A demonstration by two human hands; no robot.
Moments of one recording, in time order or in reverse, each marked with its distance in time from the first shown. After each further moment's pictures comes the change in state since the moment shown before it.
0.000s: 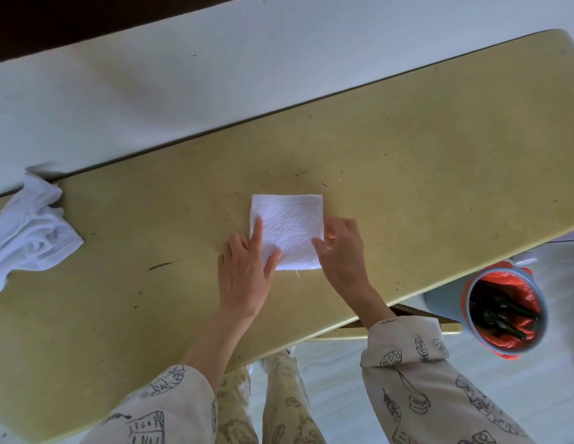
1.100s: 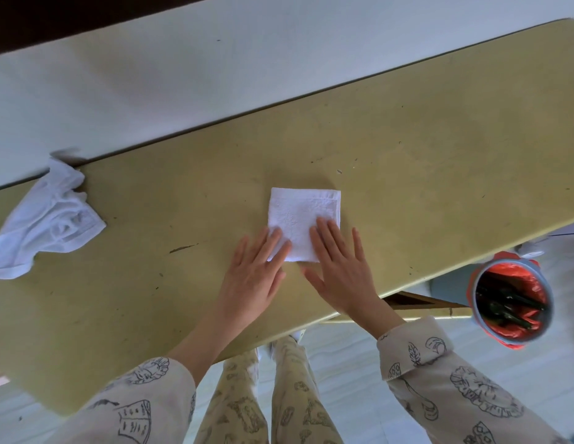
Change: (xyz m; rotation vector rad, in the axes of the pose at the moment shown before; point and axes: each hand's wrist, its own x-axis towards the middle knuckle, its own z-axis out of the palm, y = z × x) left_hand -0.033 -0.040 -0.008 0.070 -0.120 0.455; right_hand -0.033 0.054 0.035 -0.772 -0.052 -0.567
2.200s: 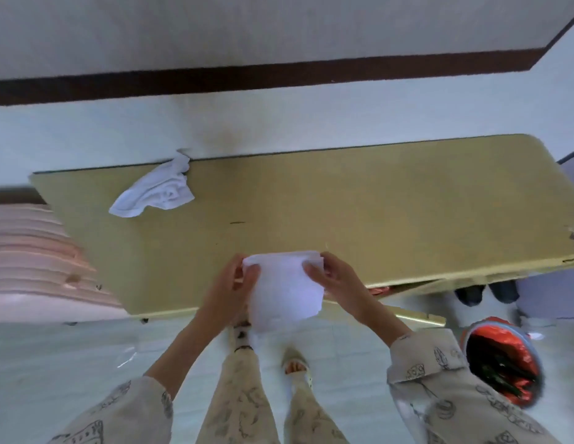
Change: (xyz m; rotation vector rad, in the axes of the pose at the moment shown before) left_hand -0.132 0.062 -0.132 -0.856 0.250 -0.693; right_hand -0.088 -0.081 -0.144 1.240 -0.285 0.140
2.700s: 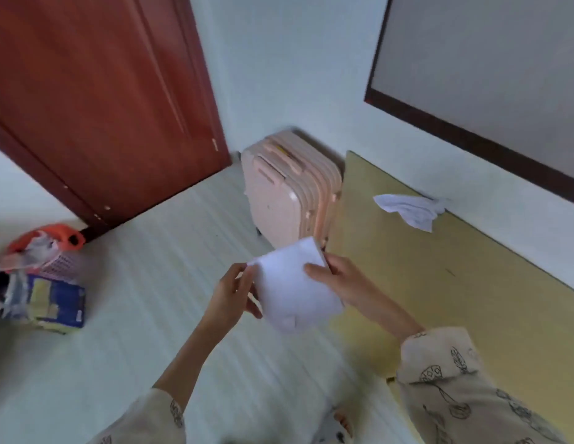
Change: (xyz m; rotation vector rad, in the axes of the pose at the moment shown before) left_hand -0.342 -0.071 -0.139 -0.480 0.916 -0.354; right_hand -0.132 -0.094 0.278 -0.462 -0.913 -0.279
